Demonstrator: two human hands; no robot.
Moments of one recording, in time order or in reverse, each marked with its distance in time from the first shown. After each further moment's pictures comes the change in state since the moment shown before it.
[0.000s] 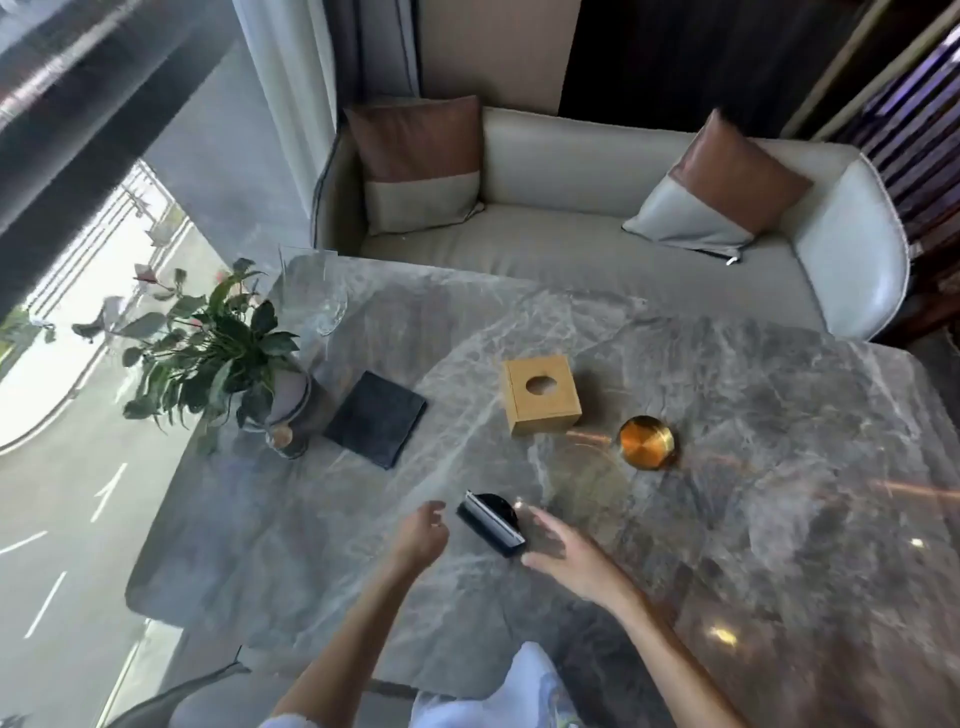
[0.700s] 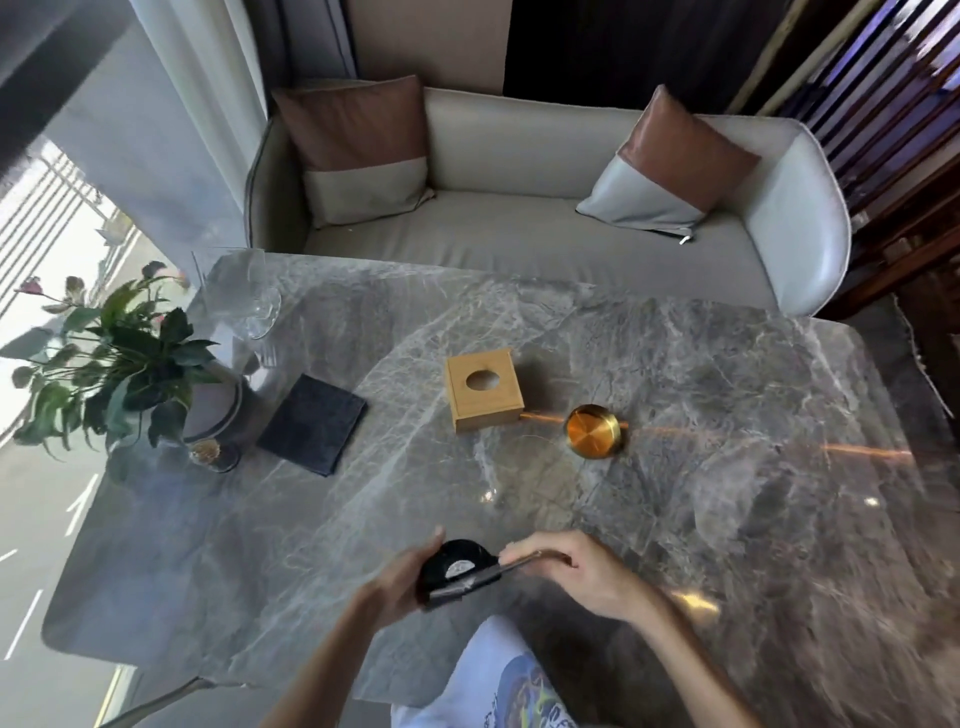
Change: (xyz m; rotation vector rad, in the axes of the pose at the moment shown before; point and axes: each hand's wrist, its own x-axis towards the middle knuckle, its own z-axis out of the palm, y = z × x) left_hand -0.019 0.018 0.064 -0.693 -0.592 -0.276; right_hand -0.072 -0.026 -0.077 0.080 -0.092 -0.199
